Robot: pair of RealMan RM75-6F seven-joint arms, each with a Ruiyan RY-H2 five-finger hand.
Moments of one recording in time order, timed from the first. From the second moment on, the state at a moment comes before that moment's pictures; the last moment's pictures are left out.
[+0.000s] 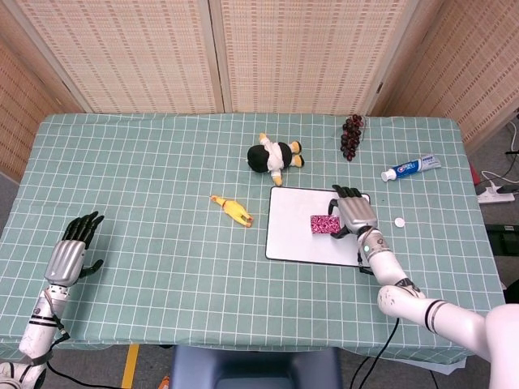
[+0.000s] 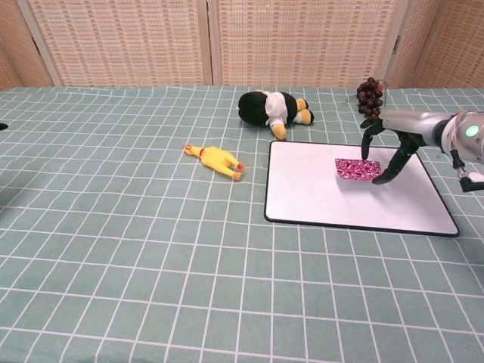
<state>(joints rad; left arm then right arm) -0.36 -1.71 -0.04 -0.55 1.52 1.34 -0.56 0.80 -1.55 0.22 -1.18 -0.78 0.68 -0.33</state>
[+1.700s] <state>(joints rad) -0.36 -1.71 -0.02 -0.56 1.53 1.32 -0.56 0.72 -1.44 0.09 -0.94 -0.59 0.60 -0.36</state>
